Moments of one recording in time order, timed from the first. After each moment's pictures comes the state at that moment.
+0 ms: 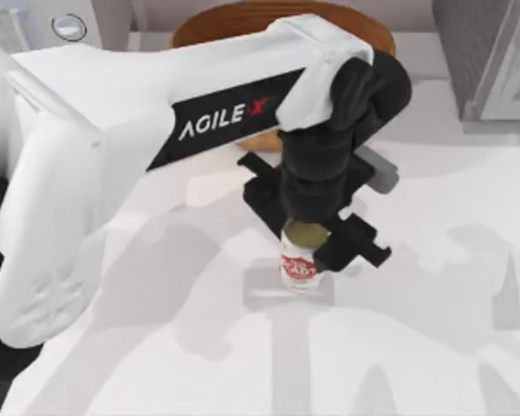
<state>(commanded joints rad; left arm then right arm) -0.80 2.27 1.92 -1.21 0.00 0.01 0.00 0.00 0.00 0.00 0.00 0.00</state>
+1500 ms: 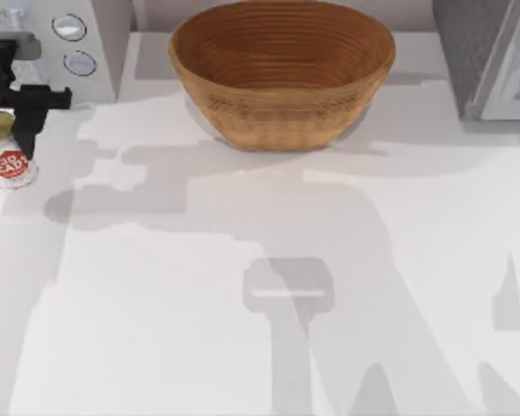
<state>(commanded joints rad) -0.01 2.15 1.85 -1.25 0.00 0.04 0.00 0.00 0.00 0.00 0.00 0.00</state>
